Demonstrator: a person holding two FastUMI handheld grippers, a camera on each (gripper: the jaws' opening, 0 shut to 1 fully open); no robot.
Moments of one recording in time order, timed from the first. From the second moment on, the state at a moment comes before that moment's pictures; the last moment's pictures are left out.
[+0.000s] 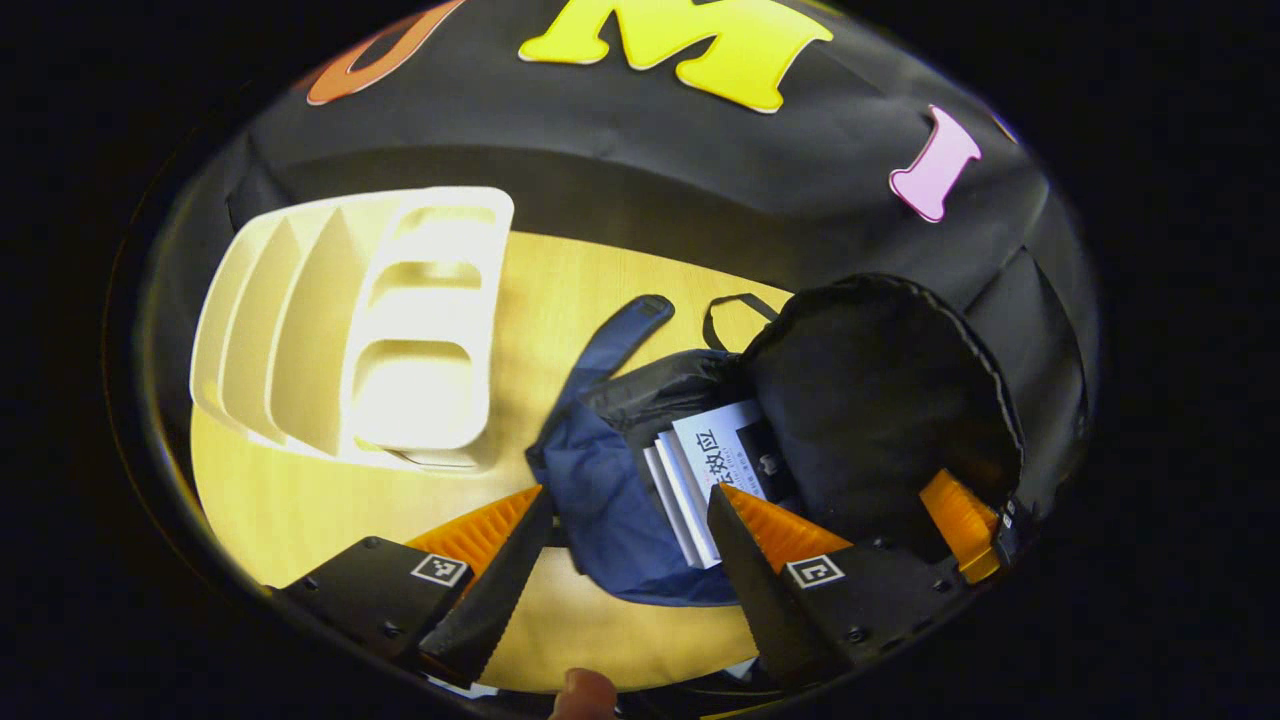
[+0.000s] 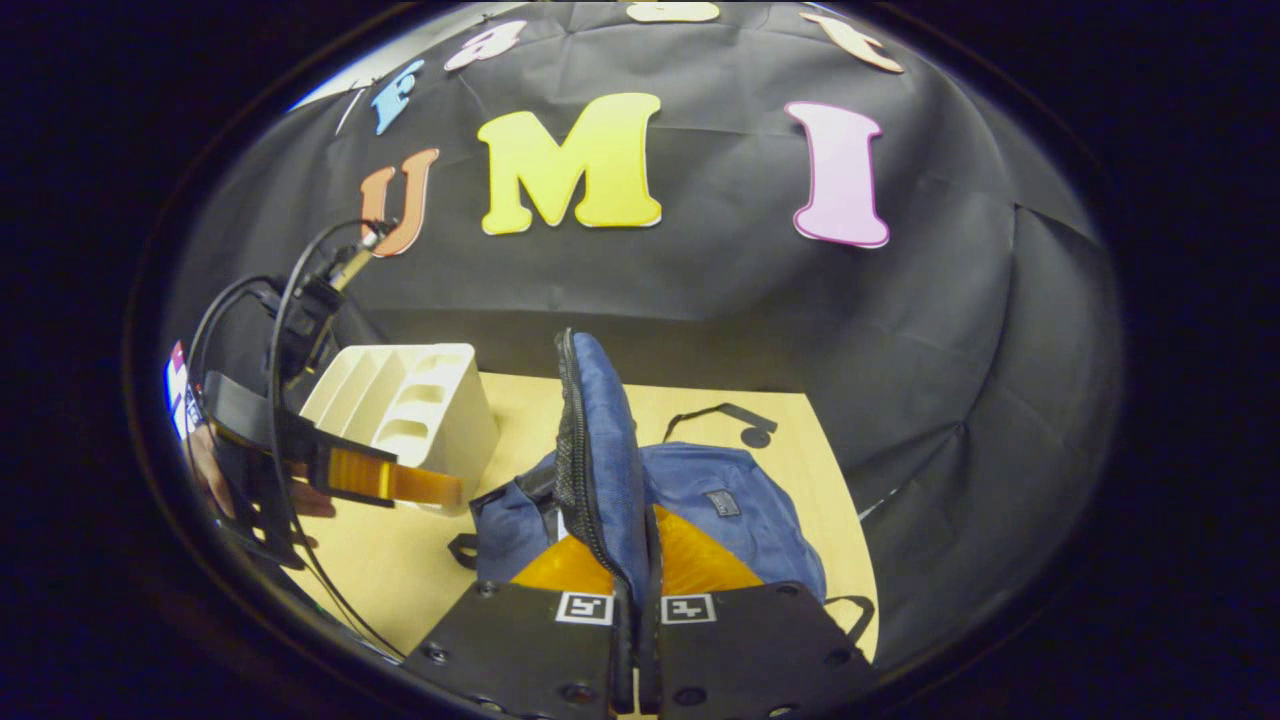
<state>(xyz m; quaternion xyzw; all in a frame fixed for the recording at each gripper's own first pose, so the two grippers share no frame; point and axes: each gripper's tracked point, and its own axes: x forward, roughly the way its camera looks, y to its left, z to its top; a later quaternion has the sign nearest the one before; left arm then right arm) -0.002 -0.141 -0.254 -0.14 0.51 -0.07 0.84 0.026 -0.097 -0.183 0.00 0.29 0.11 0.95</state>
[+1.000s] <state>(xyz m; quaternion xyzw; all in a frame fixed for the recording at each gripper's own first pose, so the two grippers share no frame) -0.033 0.022 -0.094 -0.06 0.34 -0.01 0.94 -0.009 0.019 -0.141 0.03 0.25 0.14 0.96</state>
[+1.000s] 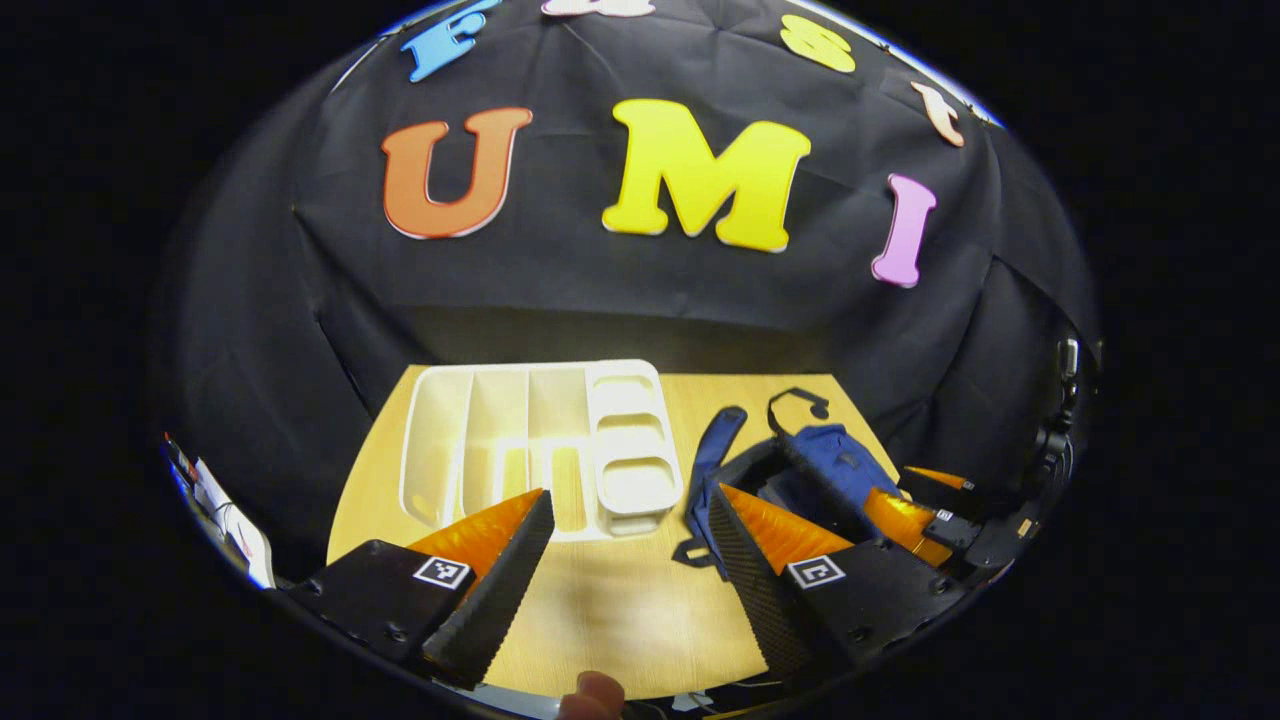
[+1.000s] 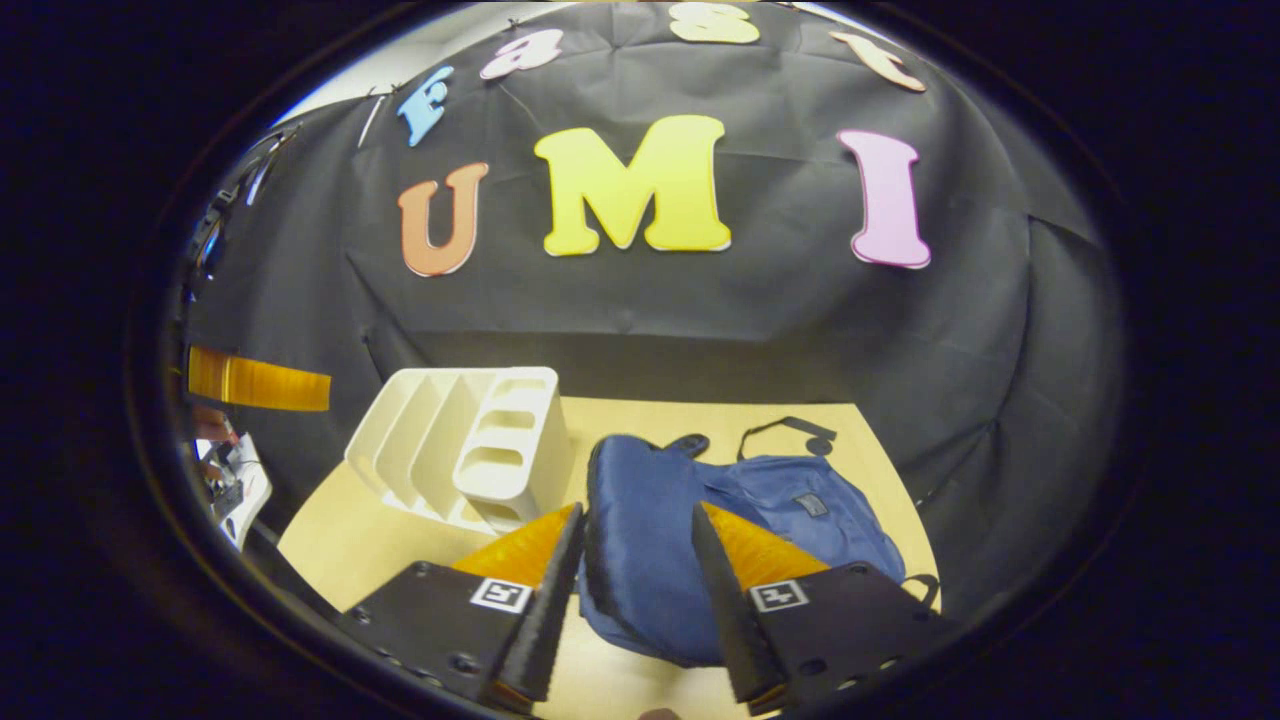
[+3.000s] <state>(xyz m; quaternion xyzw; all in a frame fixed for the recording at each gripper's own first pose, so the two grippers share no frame) 0.018 0.057 0.101 -0.01 0.03 0.05 1.00 0.016 0.025 0.102 0.04 -0.04 0.07 1.00</state>
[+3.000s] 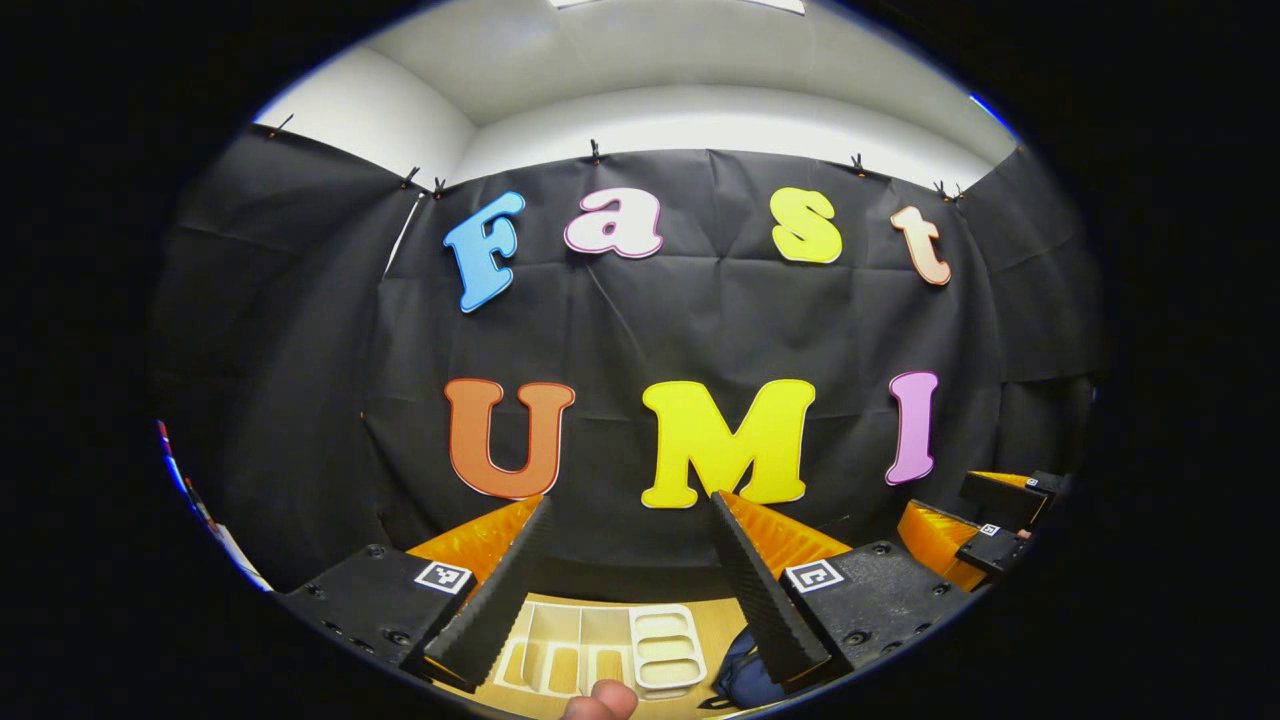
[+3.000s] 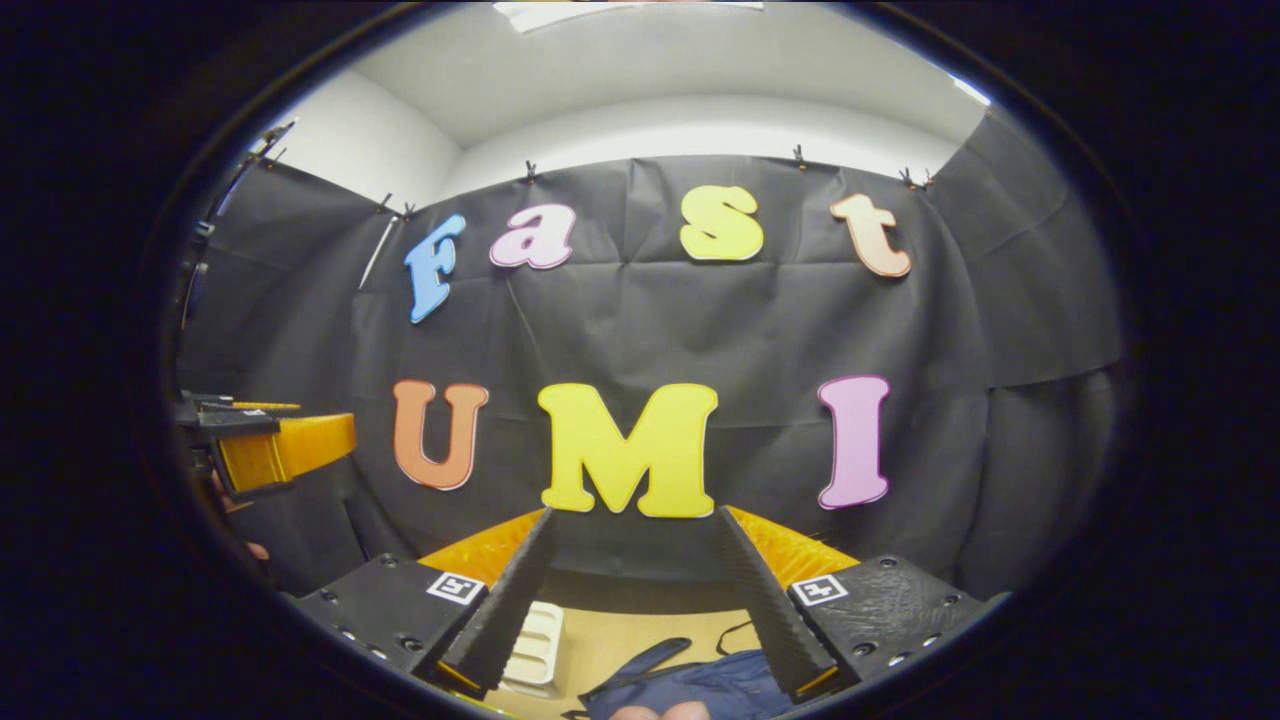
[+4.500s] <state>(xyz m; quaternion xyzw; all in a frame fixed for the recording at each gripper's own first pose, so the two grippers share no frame) 0.061 0.038 0.078 -0.02 0.05 0.04 1.00 0.048 0.012 0.070 0.06 0.01 0.05 1.00</state>
